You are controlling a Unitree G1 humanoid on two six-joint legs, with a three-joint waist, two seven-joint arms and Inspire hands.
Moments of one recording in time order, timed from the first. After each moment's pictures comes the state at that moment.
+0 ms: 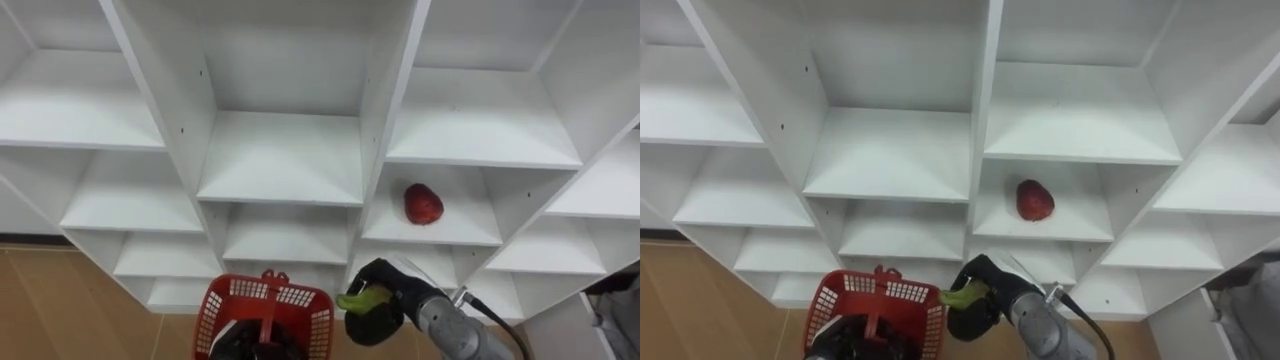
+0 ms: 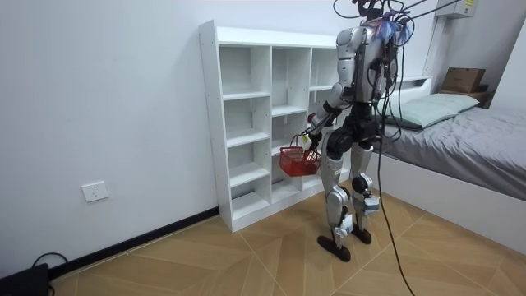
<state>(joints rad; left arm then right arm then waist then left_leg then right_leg) 0.08 0.11 -0.21 0.71 -0.12 0.15 -0.05 0.07 -0.18 0.36 0.24 -0.57 0.24 0.27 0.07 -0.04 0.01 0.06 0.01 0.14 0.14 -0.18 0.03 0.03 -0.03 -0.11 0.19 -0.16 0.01</state>
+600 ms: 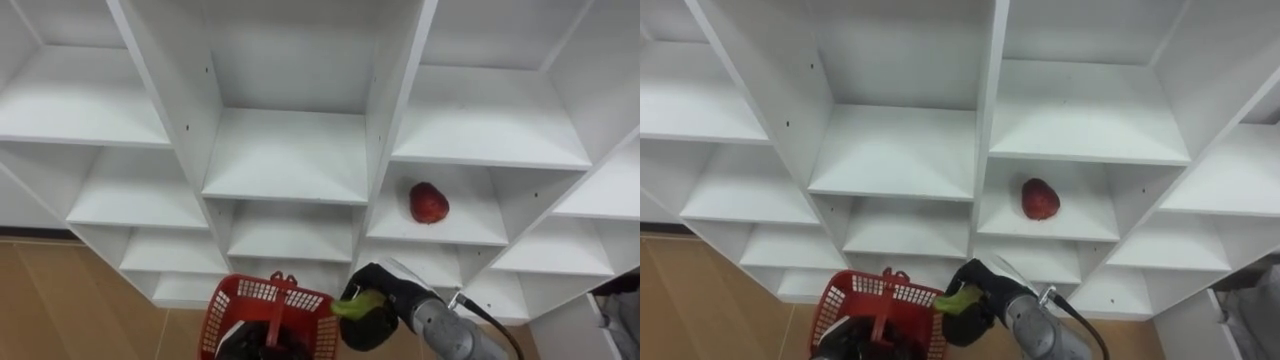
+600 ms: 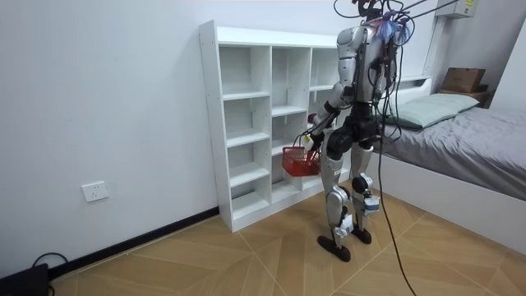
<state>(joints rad) 0.08 0.10 -0.26 0.71 -0.12 0.15 -0.08 0.06 -0.17 0.37 0.25 -0.61 0.24 0.30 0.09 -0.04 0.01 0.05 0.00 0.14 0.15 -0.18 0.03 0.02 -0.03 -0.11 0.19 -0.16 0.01</state>
